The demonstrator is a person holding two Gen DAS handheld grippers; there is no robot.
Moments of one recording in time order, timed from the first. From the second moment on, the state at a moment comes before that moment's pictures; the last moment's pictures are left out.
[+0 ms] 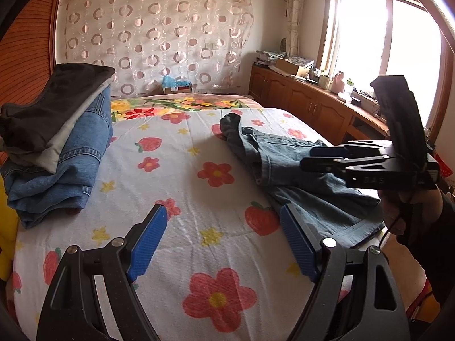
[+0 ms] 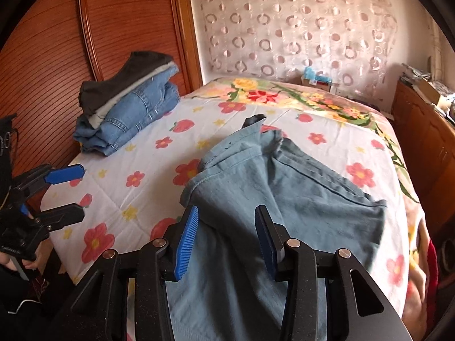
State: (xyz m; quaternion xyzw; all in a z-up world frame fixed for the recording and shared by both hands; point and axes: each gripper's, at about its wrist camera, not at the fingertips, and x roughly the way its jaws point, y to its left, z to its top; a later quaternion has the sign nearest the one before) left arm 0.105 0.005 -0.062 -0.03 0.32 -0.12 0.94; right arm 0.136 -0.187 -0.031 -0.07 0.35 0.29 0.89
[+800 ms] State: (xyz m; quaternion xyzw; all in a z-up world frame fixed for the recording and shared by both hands) left arm 0.105 0.004 -0.068 -0.03 0.33 -0.12 0.94; right arm 0.171 -0.164 -0.043 -0.10 0.37 0.28 0.88
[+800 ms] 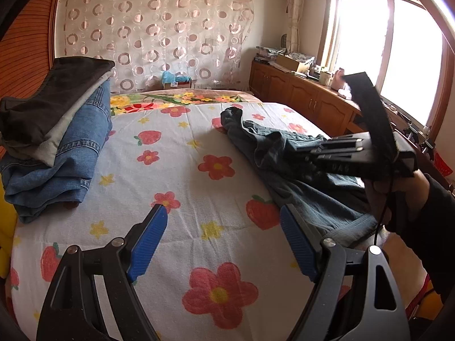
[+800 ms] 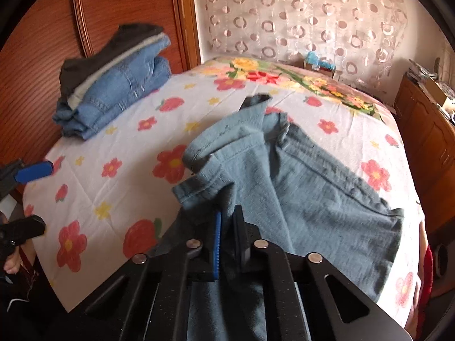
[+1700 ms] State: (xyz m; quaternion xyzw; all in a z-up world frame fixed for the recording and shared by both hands) left arm 0.118 -0.011 -0.073 -0.02 0.34 -0.14 0.93; right arm 0.155 -0.162 -0.035 -0.10 0.36 0.32 0.87
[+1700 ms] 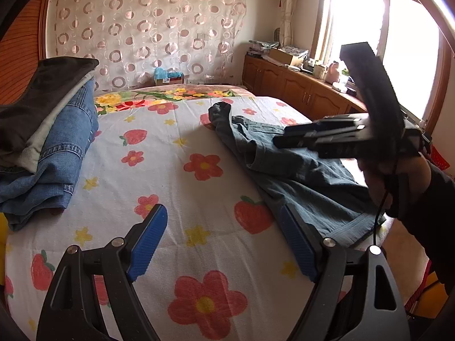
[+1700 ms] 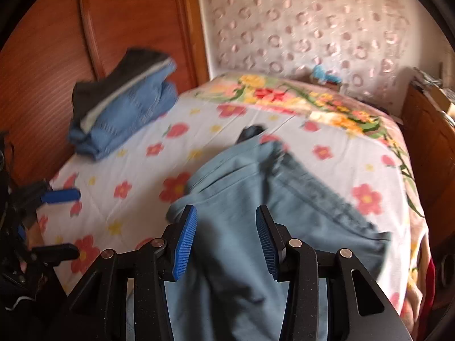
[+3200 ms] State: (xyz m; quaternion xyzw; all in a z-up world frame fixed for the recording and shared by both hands) left arm 0.161 -0.069 -0.114 0.05 0.41 -0.17 0.89; right arm 0.190 -0.211 -0.047 -0.07 0.38 0.21 0.90
